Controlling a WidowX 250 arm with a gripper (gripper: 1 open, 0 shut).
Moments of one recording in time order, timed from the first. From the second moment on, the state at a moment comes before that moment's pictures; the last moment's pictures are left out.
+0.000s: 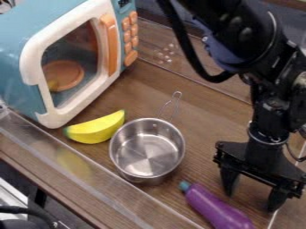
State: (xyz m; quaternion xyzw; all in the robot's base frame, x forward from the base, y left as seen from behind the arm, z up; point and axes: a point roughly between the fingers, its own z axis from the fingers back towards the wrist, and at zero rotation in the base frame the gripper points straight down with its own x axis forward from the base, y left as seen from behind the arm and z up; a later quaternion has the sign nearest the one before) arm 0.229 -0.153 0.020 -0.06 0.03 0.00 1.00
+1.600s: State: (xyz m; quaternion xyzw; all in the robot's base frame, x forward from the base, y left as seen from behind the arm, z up) arm 0.224 -0.153 0.020 -0.05 0.01 0.02 1.00
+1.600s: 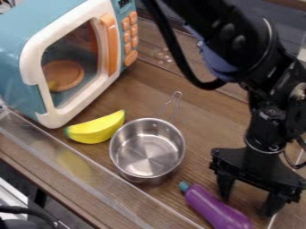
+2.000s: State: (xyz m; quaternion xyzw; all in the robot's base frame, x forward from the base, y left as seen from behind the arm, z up) arm 0.224 -0.153 0.020 -0.06 0.00 0.00 1.00
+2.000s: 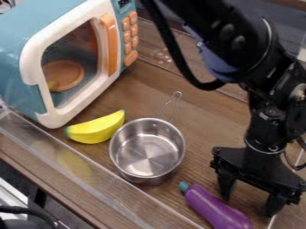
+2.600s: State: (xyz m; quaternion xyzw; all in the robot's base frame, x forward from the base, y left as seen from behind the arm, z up) arm 0.217 -0.153 0.020 -0.06 0.00 0.02 1.00
